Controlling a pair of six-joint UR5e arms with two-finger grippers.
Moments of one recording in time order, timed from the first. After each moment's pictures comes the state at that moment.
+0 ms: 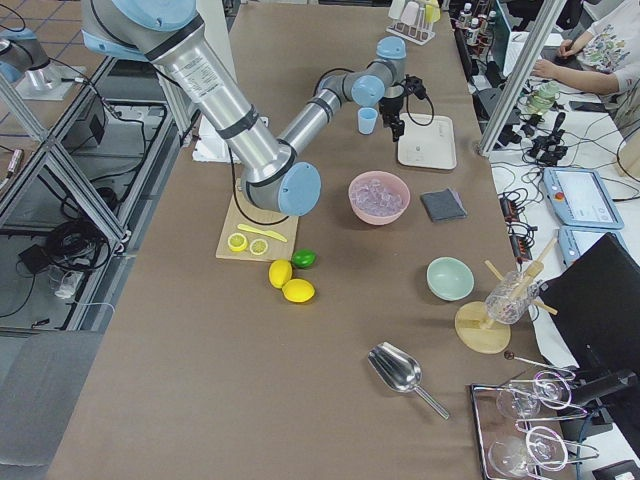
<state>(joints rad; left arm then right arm) -1.49 -1.74 -1.56 -1.78 -2.27 0.03 0.83 -0.87 1.60 -1.55 2.03 0.54</state>
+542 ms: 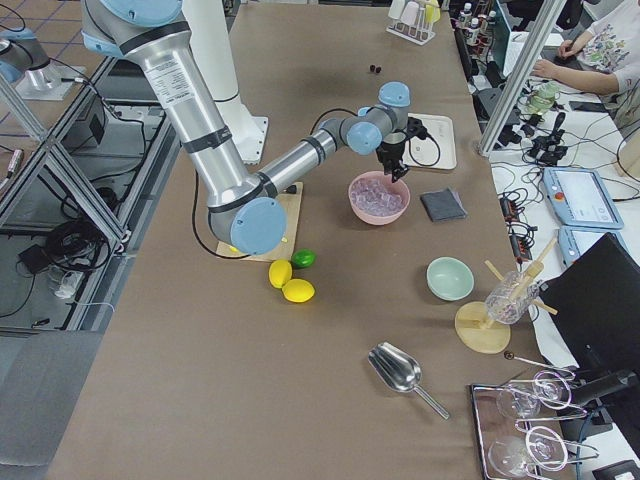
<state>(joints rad) -1.49 -1.74 -1.56 -1.78 -2.27 0.03 0.91 -1.11 1.65 -1.40 2.08 0.28</state>
